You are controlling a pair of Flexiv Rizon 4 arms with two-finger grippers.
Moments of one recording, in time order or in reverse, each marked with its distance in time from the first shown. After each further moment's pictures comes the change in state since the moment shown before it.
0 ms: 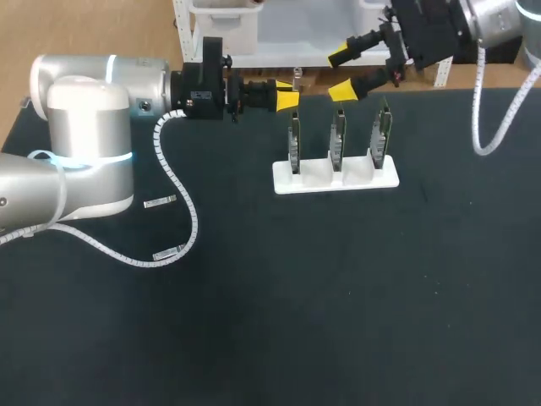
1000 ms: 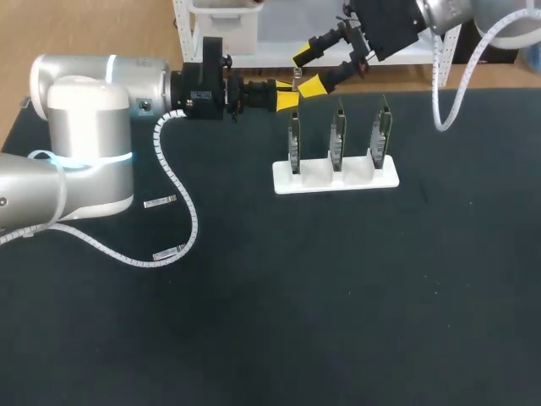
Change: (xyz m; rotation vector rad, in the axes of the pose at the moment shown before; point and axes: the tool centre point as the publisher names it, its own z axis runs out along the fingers) left arm 0.000 0.000 0.000 0.000 0.000 0.000; right arm -0.010 -0.027 0.046 -0.122 0.021 -0.018
